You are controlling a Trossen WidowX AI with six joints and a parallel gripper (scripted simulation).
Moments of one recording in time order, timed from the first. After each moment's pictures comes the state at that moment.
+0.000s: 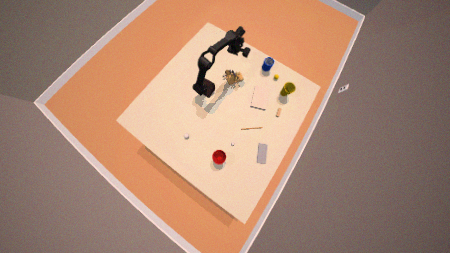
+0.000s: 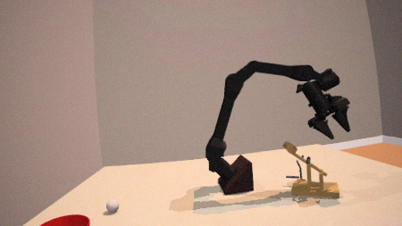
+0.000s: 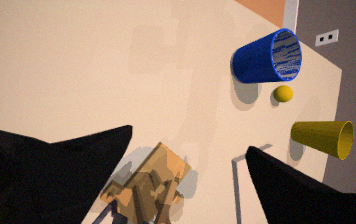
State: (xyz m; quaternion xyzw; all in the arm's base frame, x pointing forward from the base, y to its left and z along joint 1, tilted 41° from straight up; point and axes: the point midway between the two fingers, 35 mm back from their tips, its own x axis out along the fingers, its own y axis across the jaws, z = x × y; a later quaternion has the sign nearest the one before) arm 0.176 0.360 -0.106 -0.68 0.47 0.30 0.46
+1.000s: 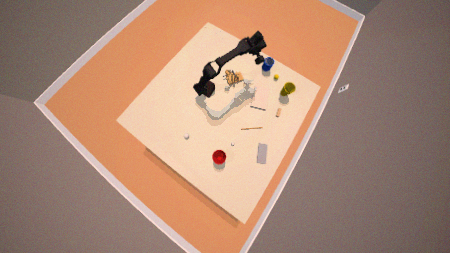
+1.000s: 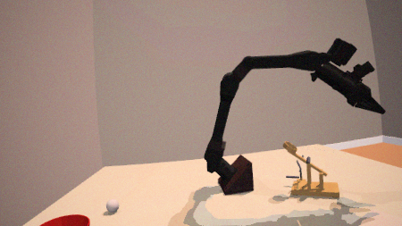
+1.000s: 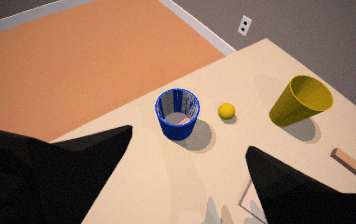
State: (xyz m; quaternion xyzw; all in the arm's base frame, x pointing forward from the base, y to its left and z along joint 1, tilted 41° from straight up) arm 0.321 0.410 -0.058 -0.37 0.46 0.20 0.78
